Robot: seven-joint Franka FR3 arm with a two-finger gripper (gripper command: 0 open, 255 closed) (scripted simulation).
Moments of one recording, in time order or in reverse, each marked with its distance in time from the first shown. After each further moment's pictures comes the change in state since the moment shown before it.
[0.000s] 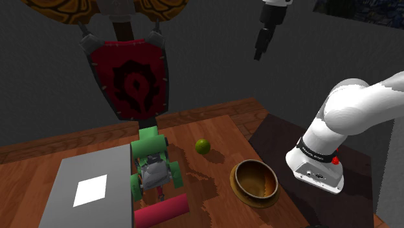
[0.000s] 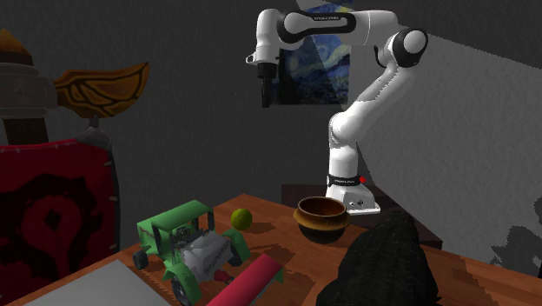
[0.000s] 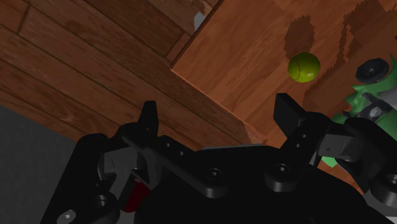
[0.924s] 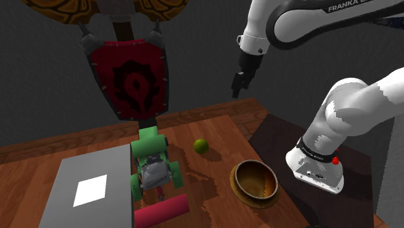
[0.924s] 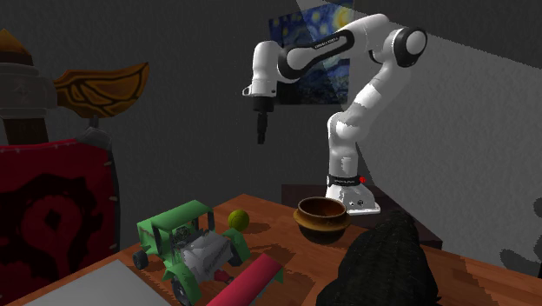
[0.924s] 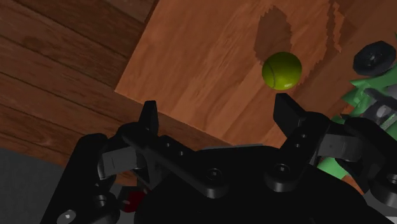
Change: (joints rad) arm 0.070 0.059 0.174 -0.283 0.182 0.367 0.239
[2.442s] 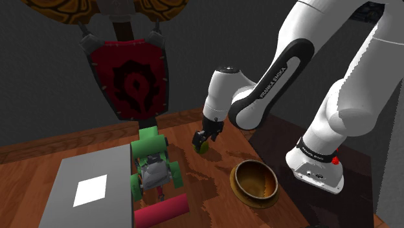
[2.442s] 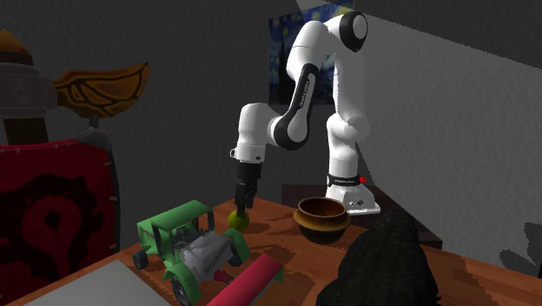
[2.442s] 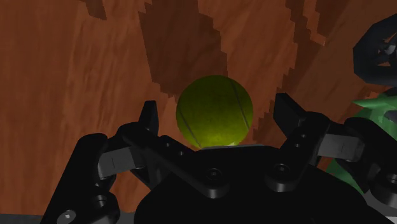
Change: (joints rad) arm 0.039 0.754 0.338 0.013 0.020 0.823 0.490
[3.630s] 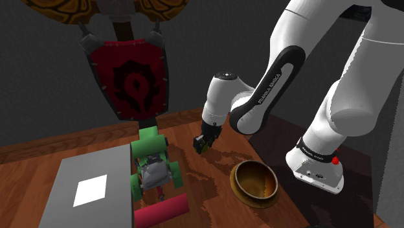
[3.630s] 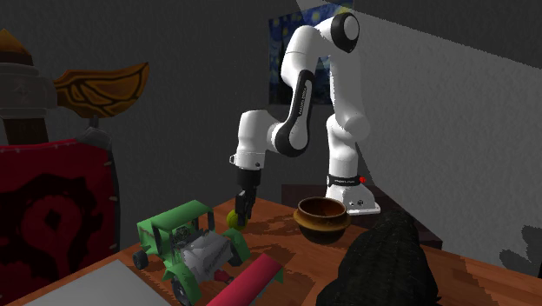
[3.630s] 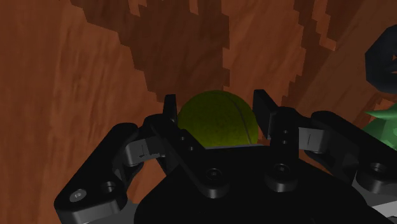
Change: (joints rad) arm 0.009 0.078 -0.023 0.009 -0.102 0.066 0.075
